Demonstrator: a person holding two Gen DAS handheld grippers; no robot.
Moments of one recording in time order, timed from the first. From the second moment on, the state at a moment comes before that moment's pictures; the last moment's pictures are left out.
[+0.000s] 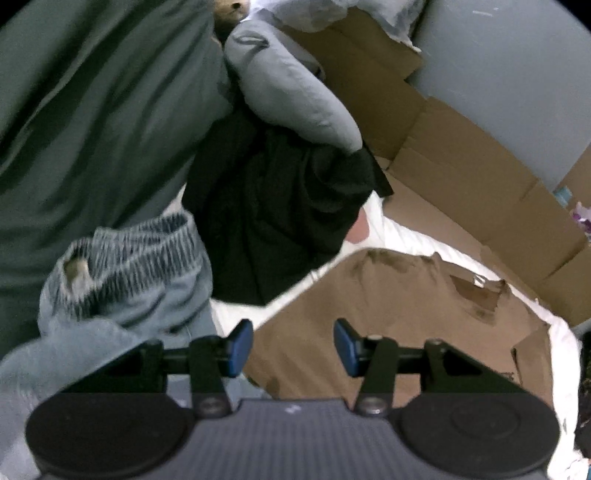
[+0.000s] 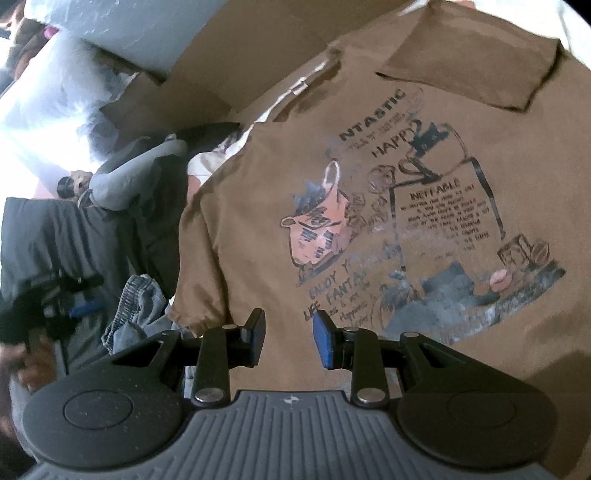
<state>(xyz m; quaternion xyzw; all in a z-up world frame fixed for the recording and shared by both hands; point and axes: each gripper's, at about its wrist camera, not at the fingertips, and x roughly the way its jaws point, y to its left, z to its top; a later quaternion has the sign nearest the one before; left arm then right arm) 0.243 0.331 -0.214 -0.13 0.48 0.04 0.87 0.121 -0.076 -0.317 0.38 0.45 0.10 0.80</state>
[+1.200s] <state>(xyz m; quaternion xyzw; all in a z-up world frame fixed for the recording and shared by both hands) 0.311 0.347 -0.362 -0.04 0.66 0.07 0.75 0.127 -0.063 -0.360 0.37 0.50 0.09 0.77</state>
